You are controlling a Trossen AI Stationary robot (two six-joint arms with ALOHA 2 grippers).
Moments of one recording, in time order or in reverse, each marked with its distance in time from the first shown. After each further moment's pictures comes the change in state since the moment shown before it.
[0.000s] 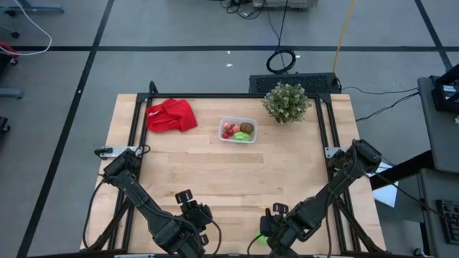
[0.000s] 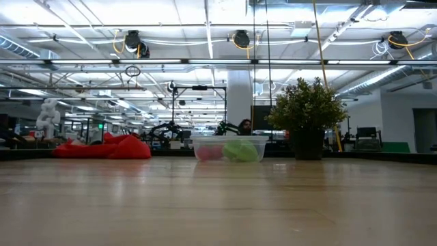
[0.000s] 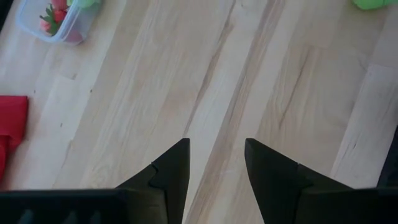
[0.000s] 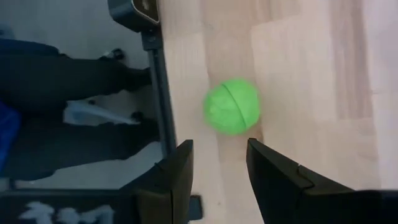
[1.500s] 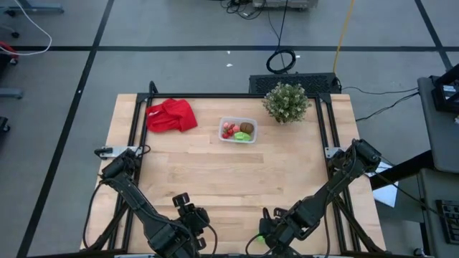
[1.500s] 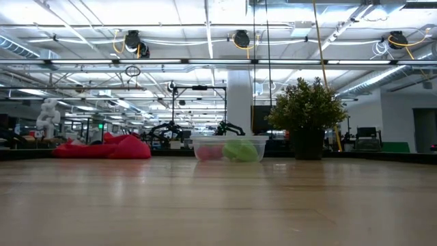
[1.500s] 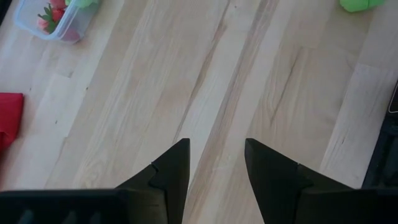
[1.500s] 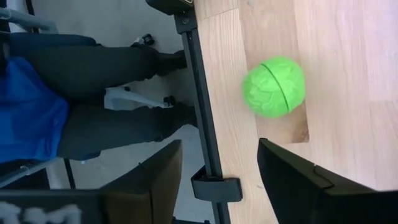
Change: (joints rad) left arm -0.037 0.000 0.000 0.001 -0.018 -0.045; right arm -0.009 0.000 0.000 0.058 -0.150 0.064
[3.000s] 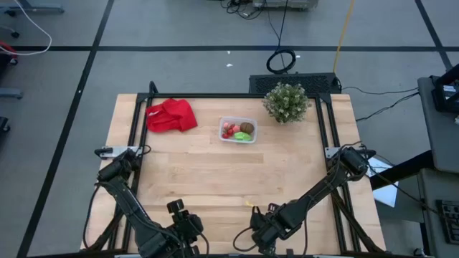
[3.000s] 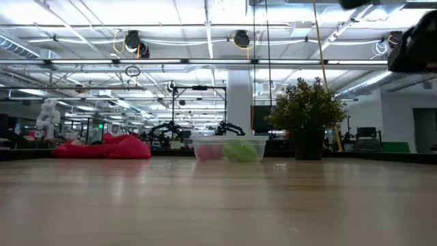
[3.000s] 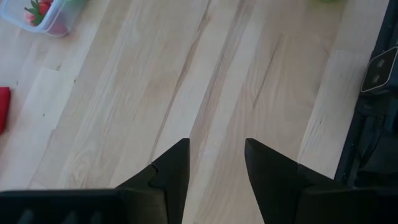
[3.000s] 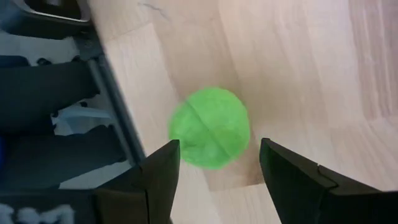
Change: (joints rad) left arm -0.066 0.000 0.000 0.000 0.000 -0.052; right arm -0.061 0.158 -0.001 -0.016 0.056 0.039
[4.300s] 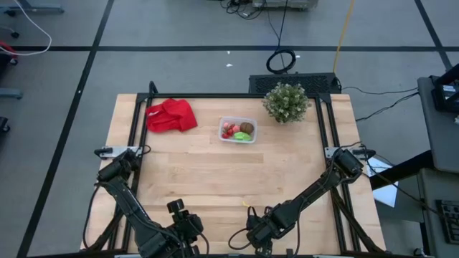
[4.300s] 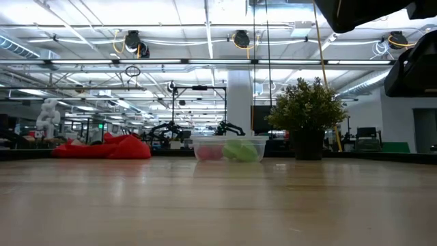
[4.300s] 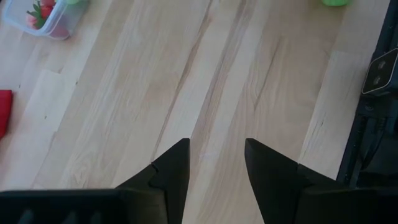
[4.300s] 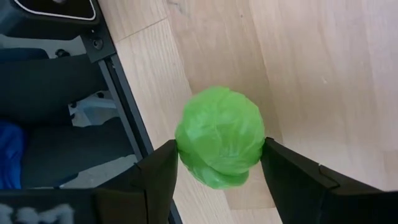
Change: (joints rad) left arm 0.000 0.000 0.000 0.000 -0.008 0.006; right arm -0.025 0.064 0.000 0.062 -0.056 -0.040
